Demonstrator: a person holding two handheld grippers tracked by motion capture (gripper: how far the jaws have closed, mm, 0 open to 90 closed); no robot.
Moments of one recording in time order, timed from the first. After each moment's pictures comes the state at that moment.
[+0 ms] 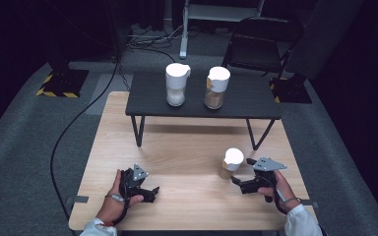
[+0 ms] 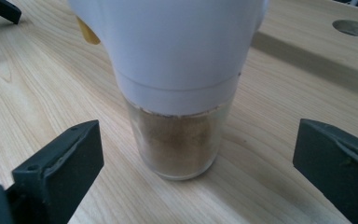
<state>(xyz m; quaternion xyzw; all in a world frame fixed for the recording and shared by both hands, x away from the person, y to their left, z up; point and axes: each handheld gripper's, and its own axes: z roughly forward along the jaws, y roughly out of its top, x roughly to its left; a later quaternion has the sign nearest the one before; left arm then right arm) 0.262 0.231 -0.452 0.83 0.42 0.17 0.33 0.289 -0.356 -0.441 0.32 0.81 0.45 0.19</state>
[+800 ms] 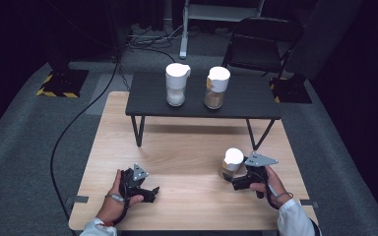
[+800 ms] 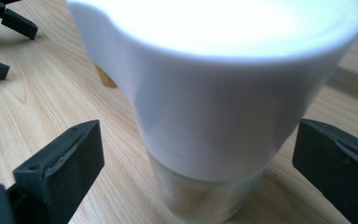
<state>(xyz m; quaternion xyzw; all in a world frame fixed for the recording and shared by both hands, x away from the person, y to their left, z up) 0.262 0.231 -0.452 0.83 0.42 0.17 0.33 0.306 -0.339 -0.442 0.31 0.81 0.47 0.17</state>
